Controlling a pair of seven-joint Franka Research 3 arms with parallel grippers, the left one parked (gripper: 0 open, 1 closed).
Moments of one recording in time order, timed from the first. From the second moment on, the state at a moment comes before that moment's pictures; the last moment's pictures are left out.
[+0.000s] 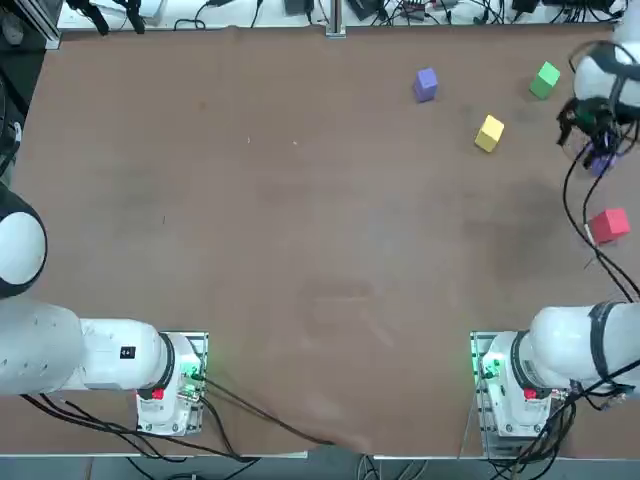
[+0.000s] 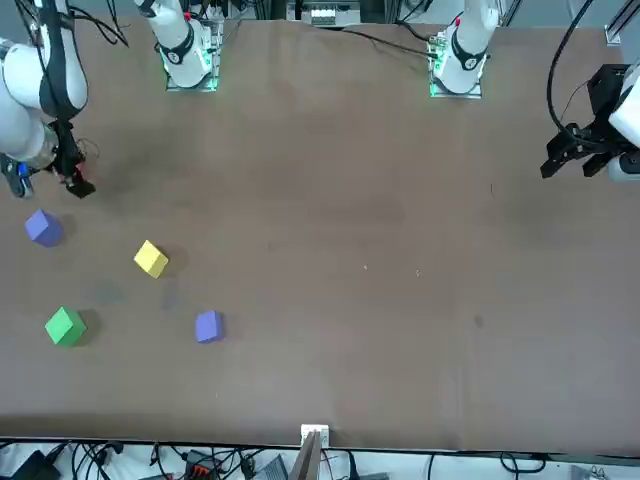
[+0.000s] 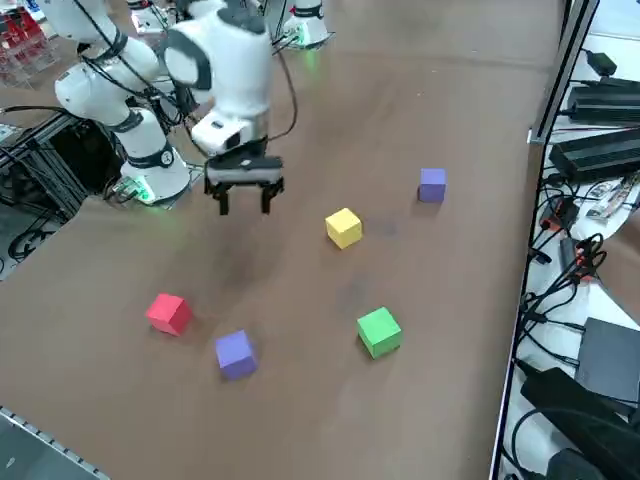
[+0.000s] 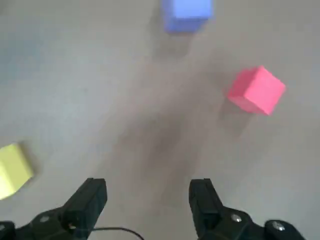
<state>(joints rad) -0.17 -0.01 -0.08 -2.20 -0.23 2.06 0.75</state>
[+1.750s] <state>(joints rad) -0.03 0.04 -0.05 -1.60 -0.03 1.60 -0.01</state>
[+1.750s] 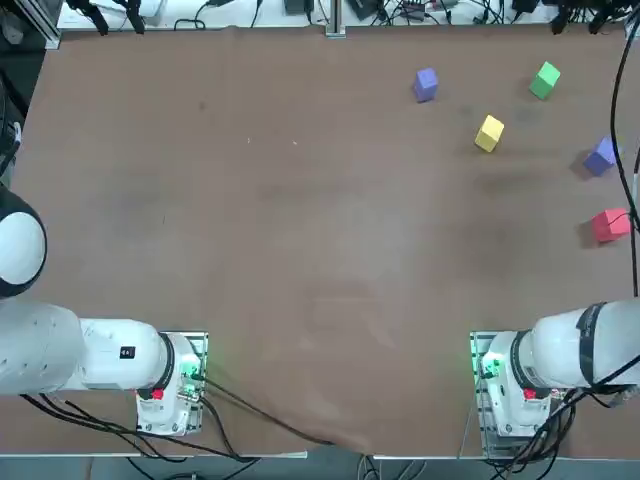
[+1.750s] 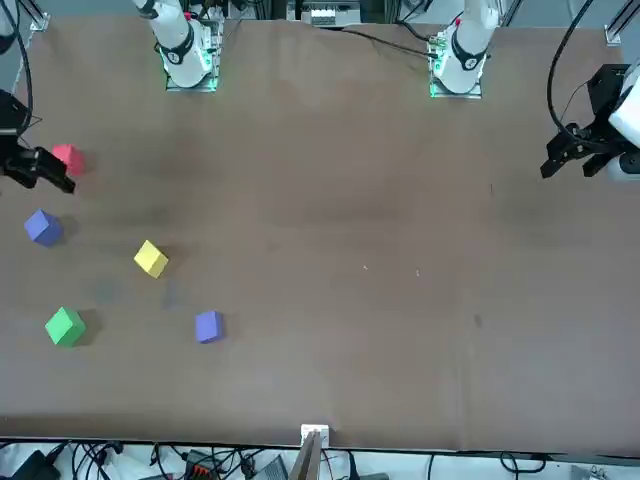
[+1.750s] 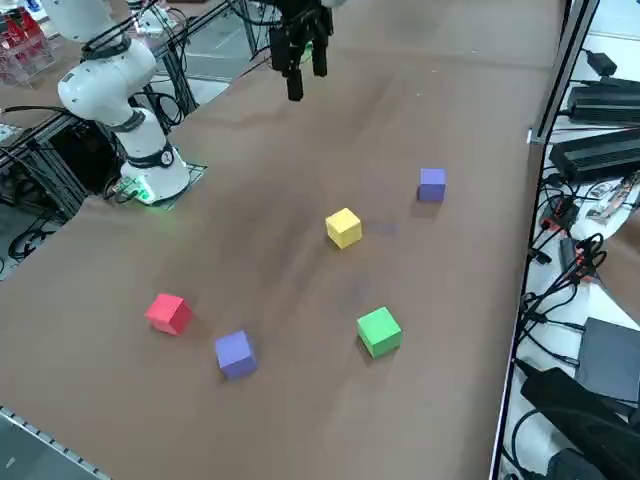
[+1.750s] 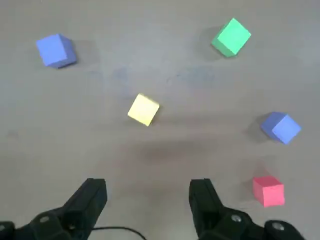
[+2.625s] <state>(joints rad) 0.00 -0.04 -0.05 -1.61 -0.02 1.52 -0.08</state>
